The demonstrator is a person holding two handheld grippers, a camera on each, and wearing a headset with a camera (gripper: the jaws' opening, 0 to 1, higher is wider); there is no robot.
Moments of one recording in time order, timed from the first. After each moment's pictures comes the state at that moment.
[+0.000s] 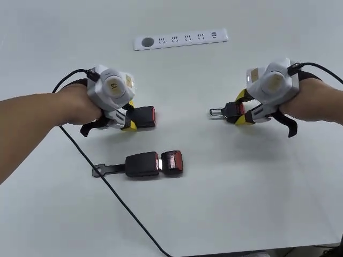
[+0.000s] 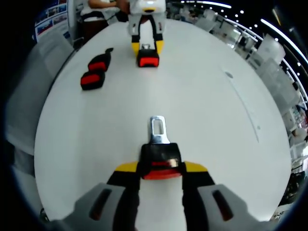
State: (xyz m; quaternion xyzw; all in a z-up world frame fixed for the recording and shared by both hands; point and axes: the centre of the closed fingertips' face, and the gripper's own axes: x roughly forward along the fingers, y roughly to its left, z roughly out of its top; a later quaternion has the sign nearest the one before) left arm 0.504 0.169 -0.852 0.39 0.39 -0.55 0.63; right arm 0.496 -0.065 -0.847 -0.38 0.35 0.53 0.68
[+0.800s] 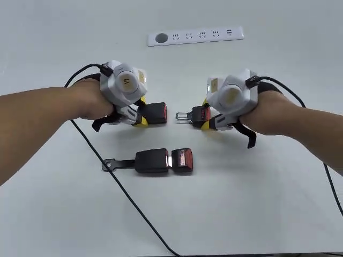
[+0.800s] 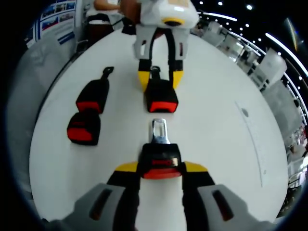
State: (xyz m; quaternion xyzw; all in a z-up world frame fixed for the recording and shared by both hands) left arm 0.505 0.168 -0.851 0.39 0.39 -0.54 0.63; right arm 0.493 0.058 -0.846 -0.38 0.29 0.55 0.68
